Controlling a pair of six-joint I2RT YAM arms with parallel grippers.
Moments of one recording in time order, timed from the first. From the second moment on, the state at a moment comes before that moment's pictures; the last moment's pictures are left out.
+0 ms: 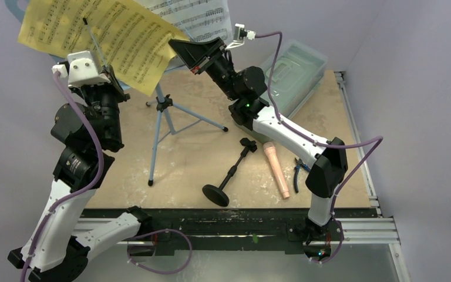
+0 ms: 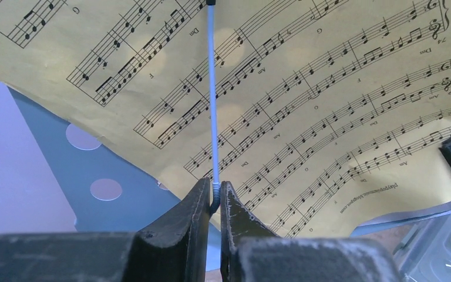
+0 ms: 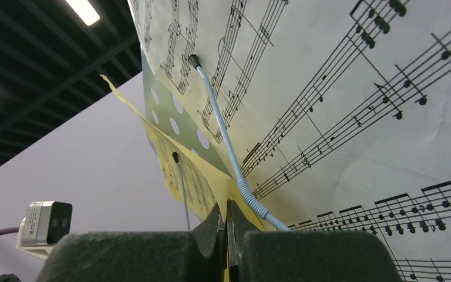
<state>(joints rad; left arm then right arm) -0.56 0.92 1.47 -0.22 -0.78 0.14 0.83 1.83 1.79 0.76 -0.10 0.95</state>
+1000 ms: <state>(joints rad) -0.56 0.82 1.38 -0.14 -0.68 0.16 0.86 1.86 1.86 0.75 -0.04 0.99</state>
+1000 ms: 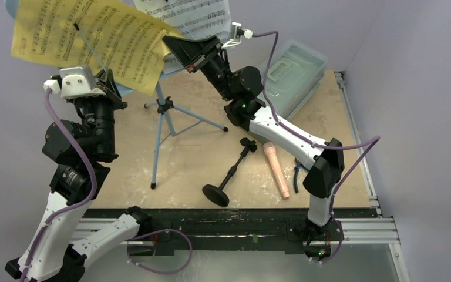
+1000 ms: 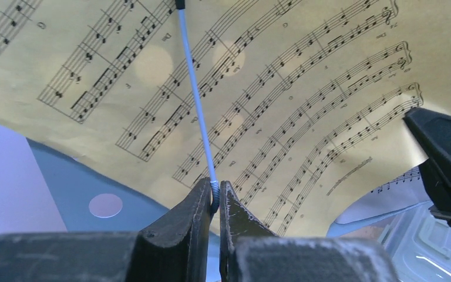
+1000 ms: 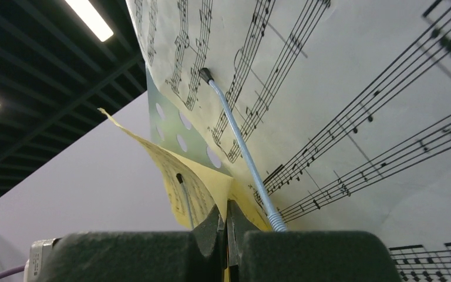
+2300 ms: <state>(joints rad) -0.56 0.73 1.22 0.06 -0.58 0.27 0.93 1.93 1.83 0.88 0.12 1.15</state>
